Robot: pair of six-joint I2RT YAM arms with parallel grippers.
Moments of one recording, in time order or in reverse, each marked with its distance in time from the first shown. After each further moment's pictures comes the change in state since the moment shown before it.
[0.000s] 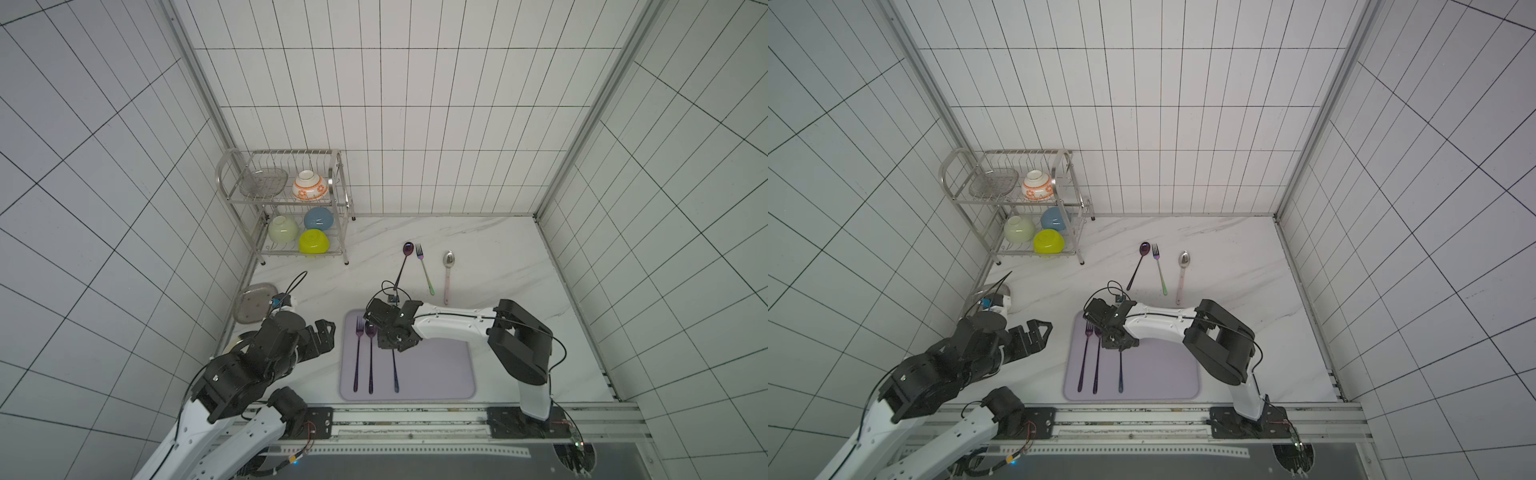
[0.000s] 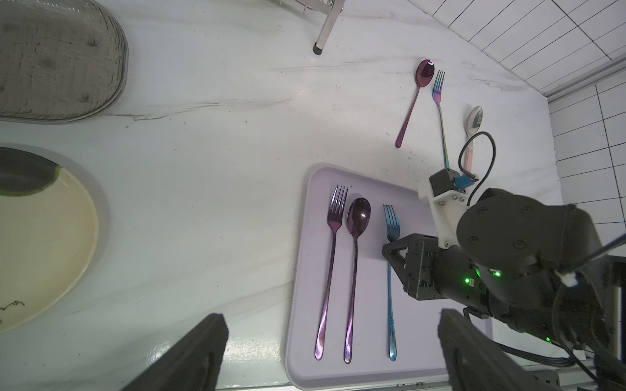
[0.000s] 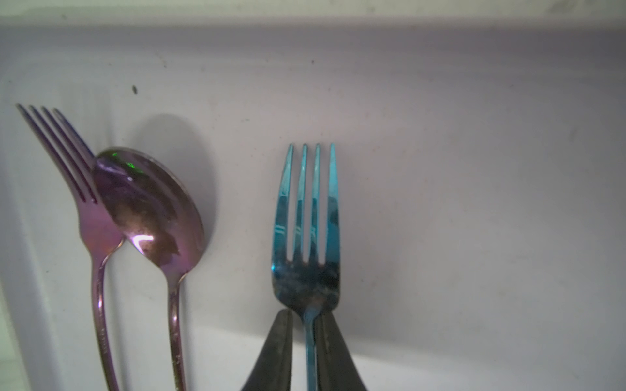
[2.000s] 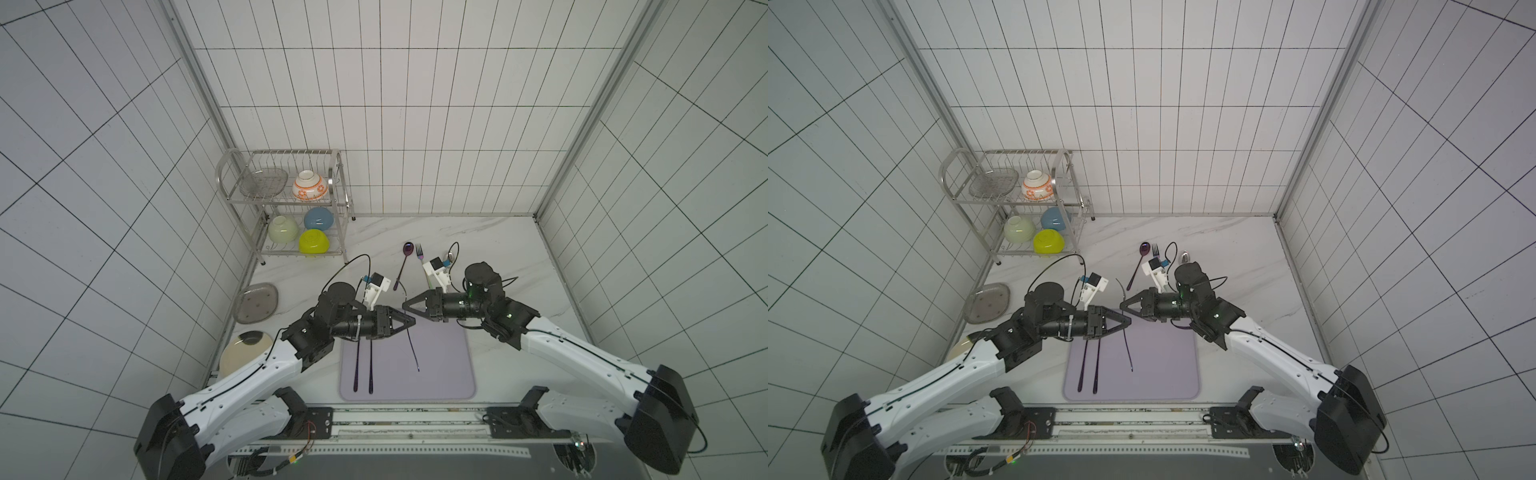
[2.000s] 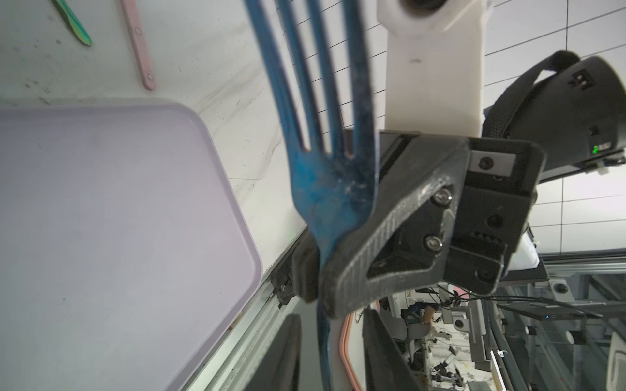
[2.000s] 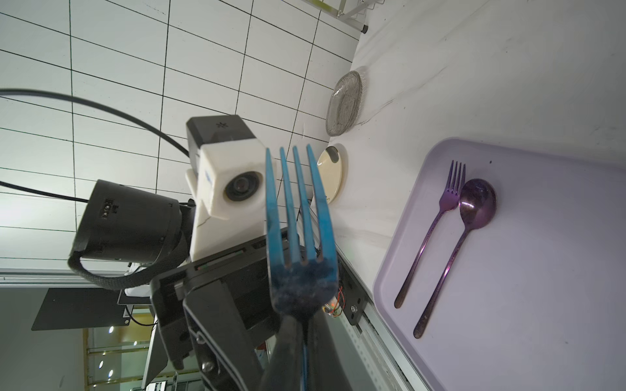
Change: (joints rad) left arm -0.093 0.441 -0.241 1.175 0.863 -0.180; right arm -0.368 -0.792 -0.510 0.701 -0.820 0.003
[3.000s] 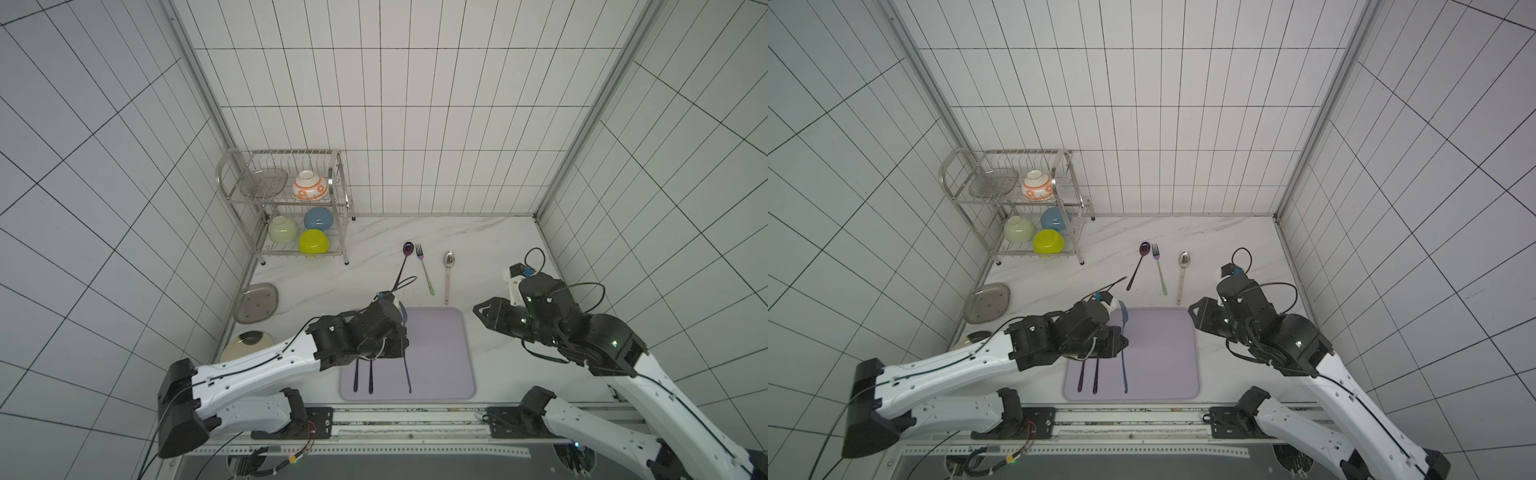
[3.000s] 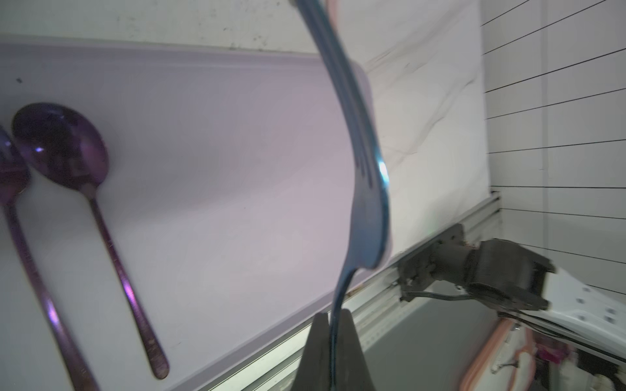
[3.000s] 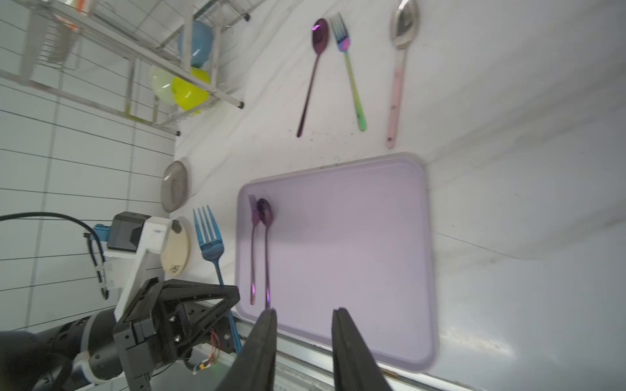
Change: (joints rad) left arm -0.380 0.224 0.296 -0.688 -0.678 0.019; right arm 0.000 -0.352 0.348 -1.181 0.767 -0.145
